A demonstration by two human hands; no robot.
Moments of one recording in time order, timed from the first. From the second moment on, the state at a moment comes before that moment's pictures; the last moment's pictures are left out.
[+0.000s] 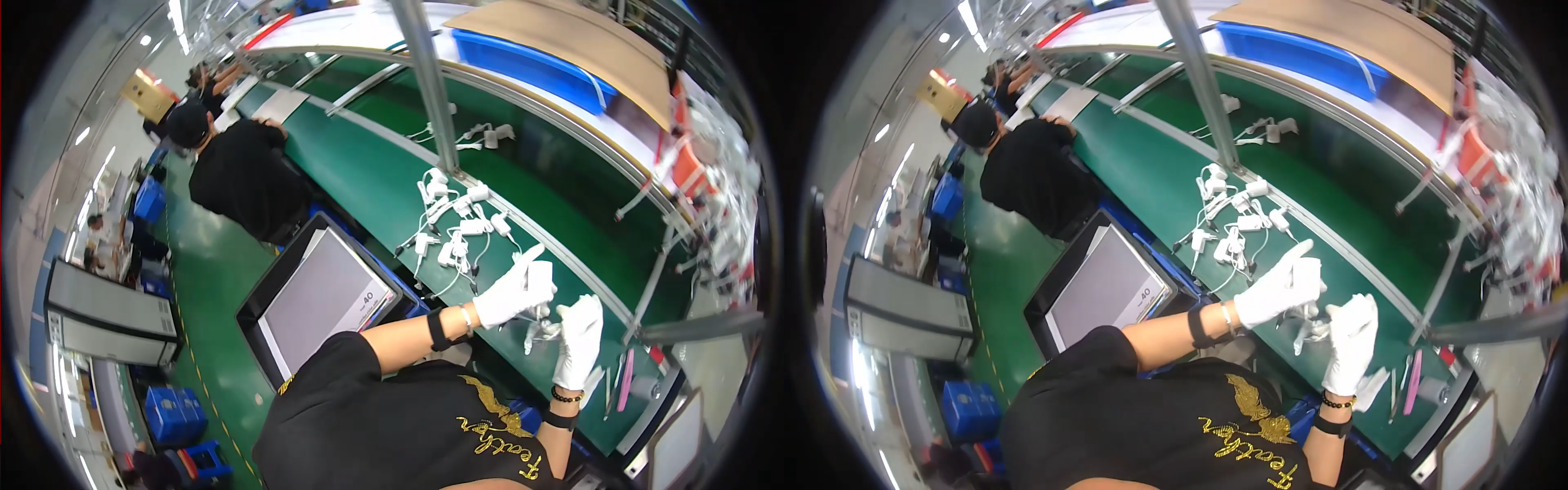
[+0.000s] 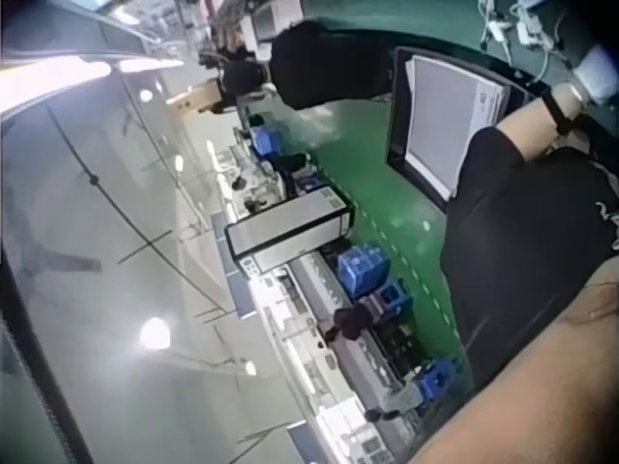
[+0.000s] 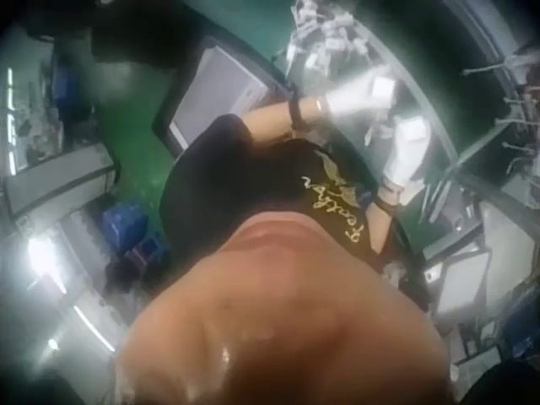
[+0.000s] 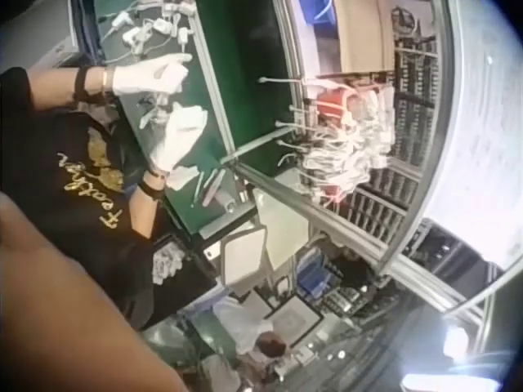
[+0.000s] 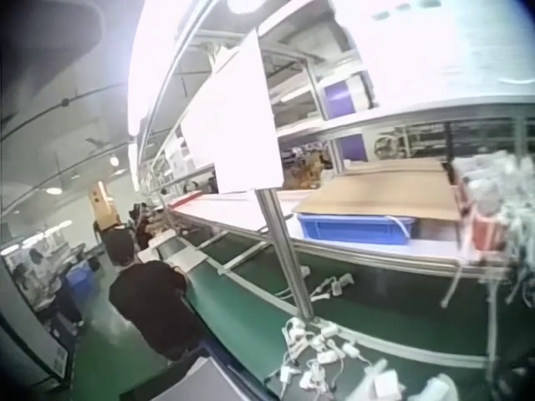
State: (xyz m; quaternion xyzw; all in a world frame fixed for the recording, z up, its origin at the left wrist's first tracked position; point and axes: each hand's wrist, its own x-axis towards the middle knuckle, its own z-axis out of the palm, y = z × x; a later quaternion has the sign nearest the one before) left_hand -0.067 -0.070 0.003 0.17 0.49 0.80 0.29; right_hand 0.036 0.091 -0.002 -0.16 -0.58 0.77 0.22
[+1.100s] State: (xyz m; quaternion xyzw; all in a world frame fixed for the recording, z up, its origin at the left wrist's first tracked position) left_hand 0.079 -0.033 0.047 0.32 0.46 0.73 0.39; right_hand 0.220 0.079 0.051 -0.16 -0.51 0.81 0.26
